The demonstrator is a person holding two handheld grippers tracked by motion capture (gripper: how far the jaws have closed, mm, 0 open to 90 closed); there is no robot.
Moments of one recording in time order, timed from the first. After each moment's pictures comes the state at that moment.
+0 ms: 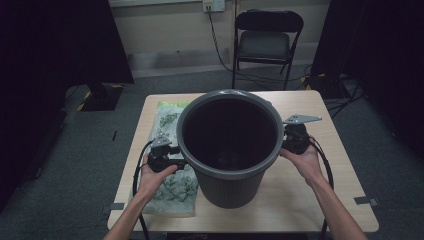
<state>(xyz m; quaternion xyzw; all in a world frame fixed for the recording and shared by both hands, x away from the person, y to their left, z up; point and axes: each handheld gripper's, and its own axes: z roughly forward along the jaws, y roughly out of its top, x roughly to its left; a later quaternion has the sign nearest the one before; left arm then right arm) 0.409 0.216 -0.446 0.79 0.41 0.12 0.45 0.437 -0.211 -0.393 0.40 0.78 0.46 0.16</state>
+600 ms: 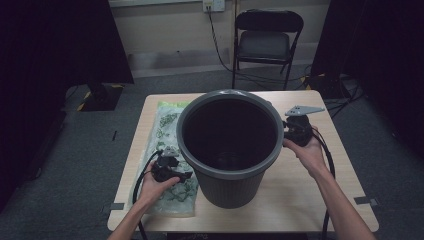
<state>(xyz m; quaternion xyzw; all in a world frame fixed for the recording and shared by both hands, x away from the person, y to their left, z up) 0.410 0.209 -0.485 0.85 0.40 0.10 0.34 0.451 -0.215 -0.371 0.39 0.79 0.44 0.18</state>
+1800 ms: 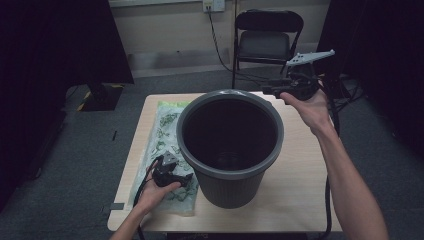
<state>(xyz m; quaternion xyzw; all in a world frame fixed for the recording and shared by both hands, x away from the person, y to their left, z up) 0.399 0.208 -0.501 0.83 0.39 0.17 0.36 0.478 -0.196 -0.238 0.32 0.80 0.48 0.19</state>
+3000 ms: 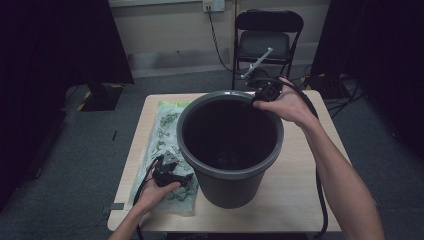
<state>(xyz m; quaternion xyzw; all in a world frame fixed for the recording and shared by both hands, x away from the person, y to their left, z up) 0.400 0.208 -0.502 0.83 0.39 0.17 0.37 0.495 -0.118 -0.242 0.27 0.92 0.26 0.12</state>
